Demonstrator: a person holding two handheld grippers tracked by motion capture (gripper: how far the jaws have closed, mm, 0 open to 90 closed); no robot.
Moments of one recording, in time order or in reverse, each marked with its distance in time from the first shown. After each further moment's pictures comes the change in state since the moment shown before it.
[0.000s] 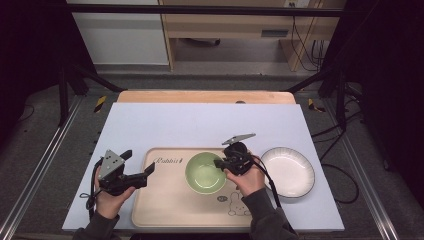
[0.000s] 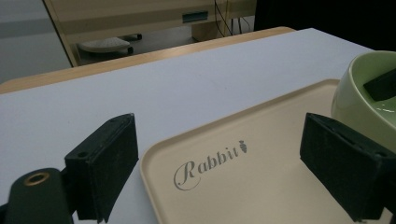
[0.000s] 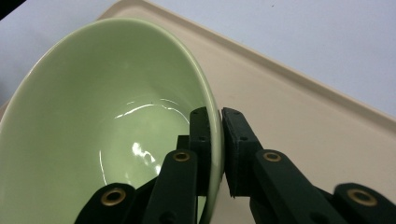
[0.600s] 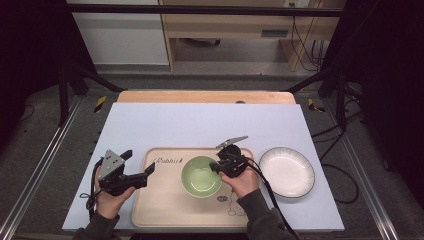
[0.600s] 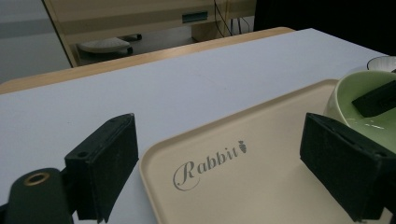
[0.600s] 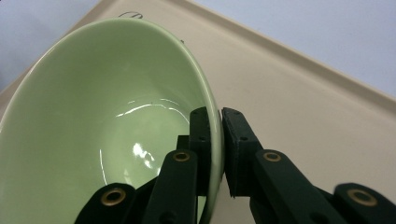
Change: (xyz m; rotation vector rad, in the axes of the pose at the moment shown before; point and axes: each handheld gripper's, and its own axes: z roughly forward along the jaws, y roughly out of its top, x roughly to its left) left arm -0.001 0.000 0.000 -0.001 -0.001 0.001; right arm 0.007 -0.002 0.016 0.036 0.011 -0.015
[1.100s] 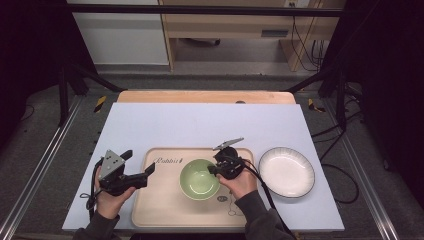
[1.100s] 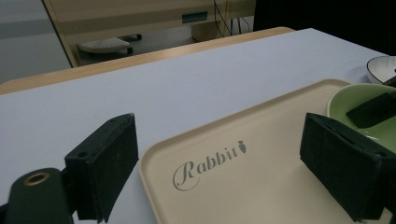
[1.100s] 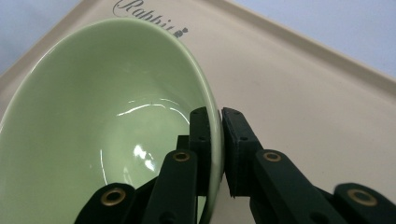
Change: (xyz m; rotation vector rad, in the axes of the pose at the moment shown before) left arm 0.000 0.000 0.000 0.001 -0.001 0.002; right arm 0.004 -0.003 0.010 0.038 0.003 0.008
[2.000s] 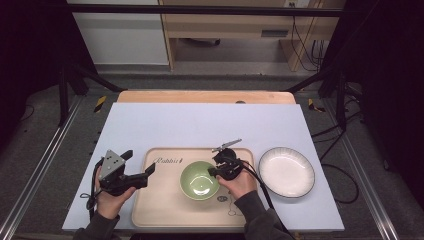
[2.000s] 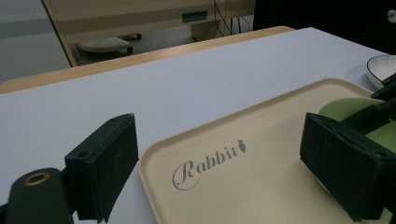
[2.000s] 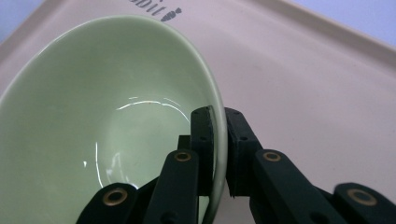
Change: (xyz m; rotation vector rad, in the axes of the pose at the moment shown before) left arm 0.000 0.000 0.000 0.002 0.001 0.001; right arm -0.006 -0.005 0.015 0.040 0.009 0.009
